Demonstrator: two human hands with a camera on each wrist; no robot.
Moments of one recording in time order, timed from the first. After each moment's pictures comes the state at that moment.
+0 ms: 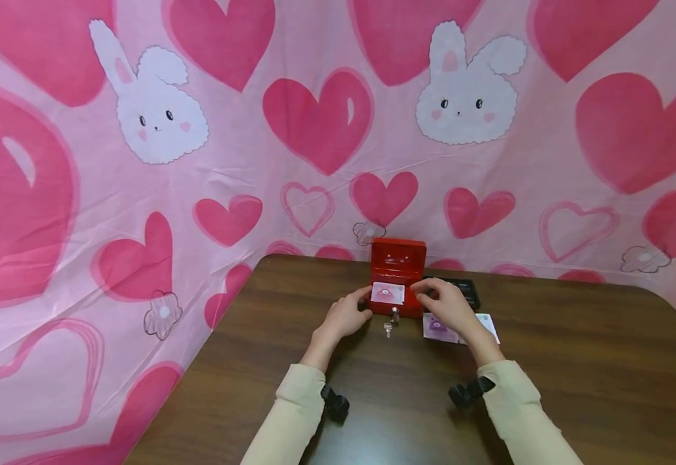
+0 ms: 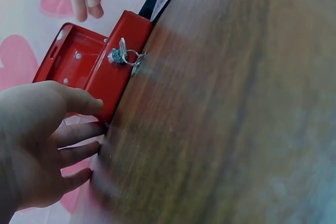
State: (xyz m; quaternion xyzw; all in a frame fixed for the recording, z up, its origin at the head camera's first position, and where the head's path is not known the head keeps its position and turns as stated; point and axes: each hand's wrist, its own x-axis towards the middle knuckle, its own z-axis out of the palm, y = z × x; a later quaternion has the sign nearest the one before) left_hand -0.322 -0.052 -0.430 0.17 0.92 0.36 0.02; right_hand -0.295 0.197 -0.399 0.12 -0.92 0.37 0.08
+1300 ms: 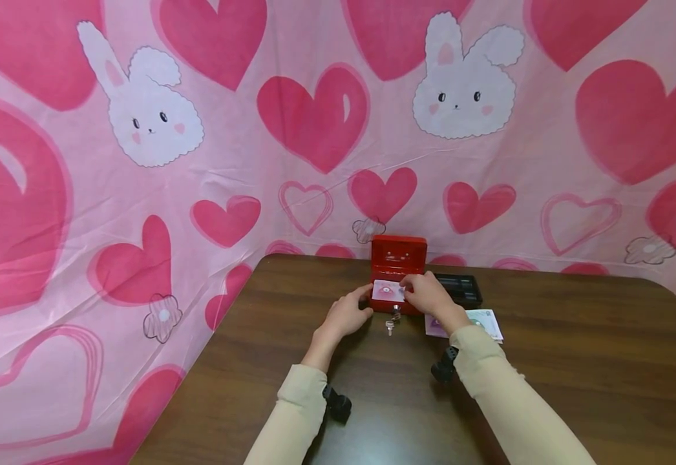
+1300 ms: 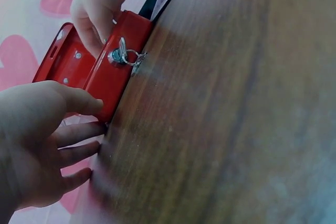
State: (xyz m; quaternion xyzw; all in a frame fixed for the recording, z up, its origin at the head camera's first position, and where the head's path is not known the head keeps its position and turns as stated) left_hand -0.322 -0.051 -0.431 0.16 0.92 0.35 0.03; right_hand -0.341 0.166 -0.408 0.11 -0.97 0.22 0.03
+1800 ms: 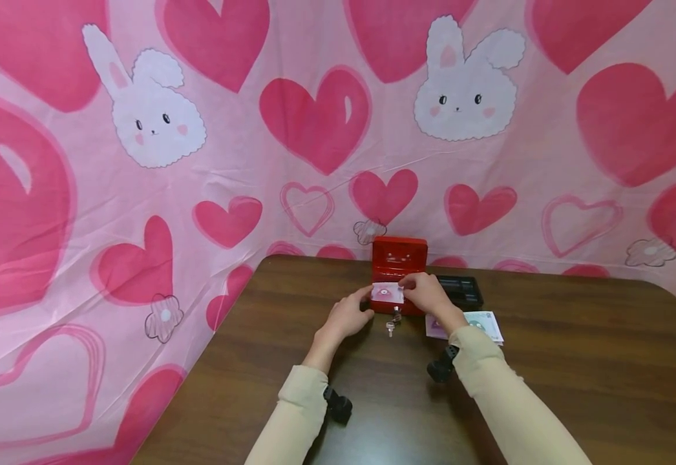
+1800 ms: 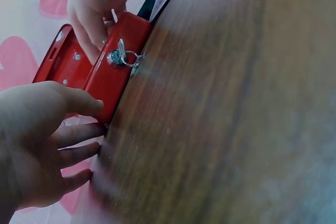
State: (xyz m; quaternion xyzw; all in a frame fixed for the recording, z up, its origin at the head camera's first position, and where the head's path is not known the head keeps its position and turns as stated) left_hand -0.320 -0.049 -0.430 0.16 0.92 0.36 0.03; right_hand -0.337 0.163 -0.404 0.09 -0.94 0.32 0.02
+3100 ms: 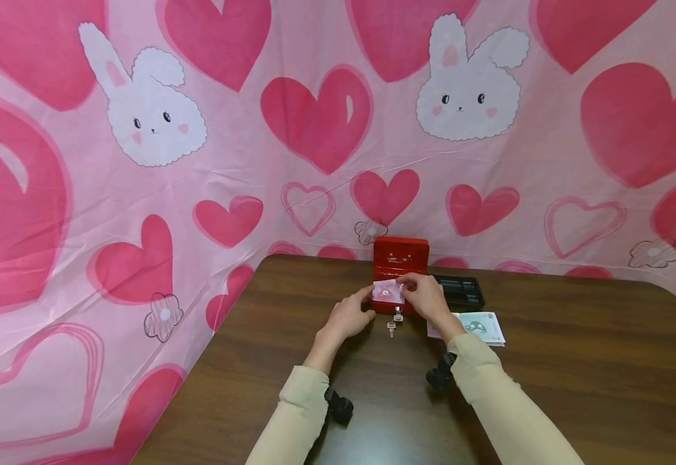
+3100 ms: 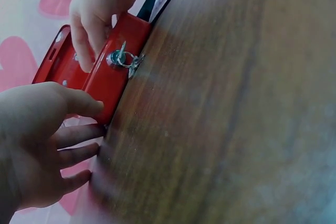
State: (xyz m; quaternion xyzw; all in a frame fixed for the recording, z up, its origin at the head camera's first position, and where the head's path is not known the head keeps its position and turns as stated) left_hand -0.322 -0.048 -0.432 0.16 0.93 0.34 0.02; right_hand -0.338 0.157 -0.421 0.06 -0.92 0.37 0.10
